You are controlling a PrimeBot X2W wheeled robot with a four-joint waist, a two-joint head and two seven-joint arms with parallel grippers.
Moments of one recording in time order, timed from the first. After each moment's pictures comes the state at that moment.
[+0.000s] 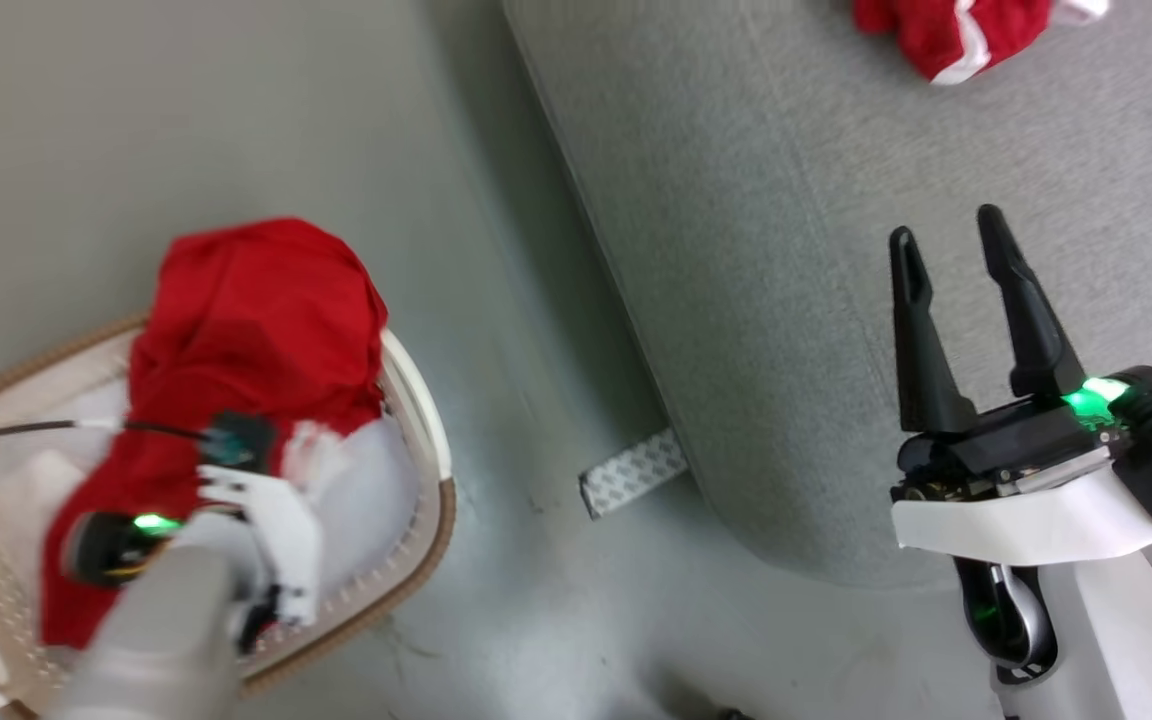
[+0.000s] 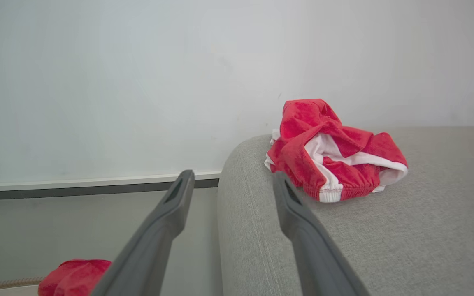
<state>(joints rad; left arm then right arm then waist) -0.81 0.25 -0.53 1.23 -0.32 -0.13 0.05 -0.43 -0.05 0.21 0.03 0.39 0.13 -0.26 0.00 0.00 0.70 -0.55</state>
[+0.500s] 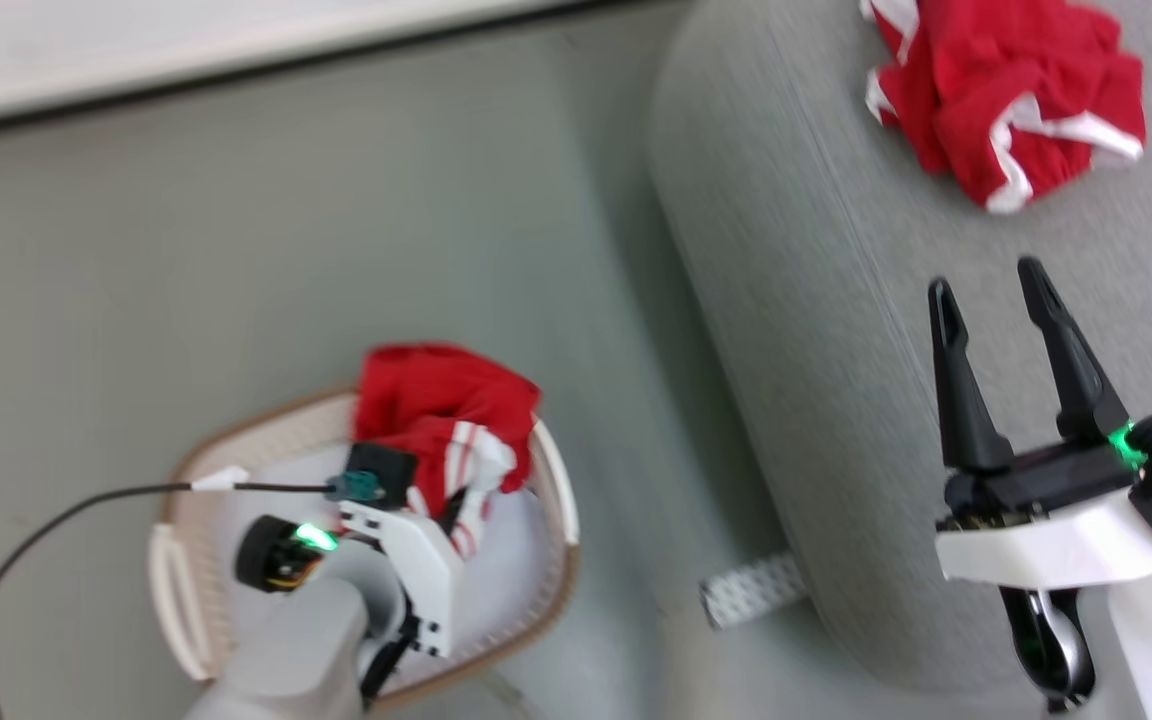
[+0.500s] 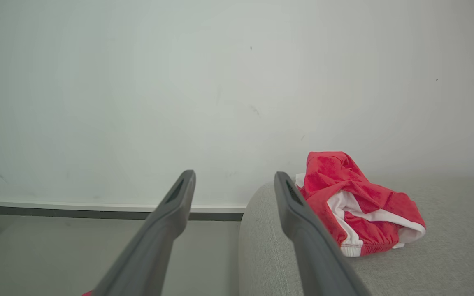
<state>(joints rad) -0.73 0.15 -0.74 1.06 -0.52 -0.13 -0.12 -0.38 -0.11 0.16 0.07 0.31 0.13 -0.26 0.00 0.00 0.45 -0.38</state>
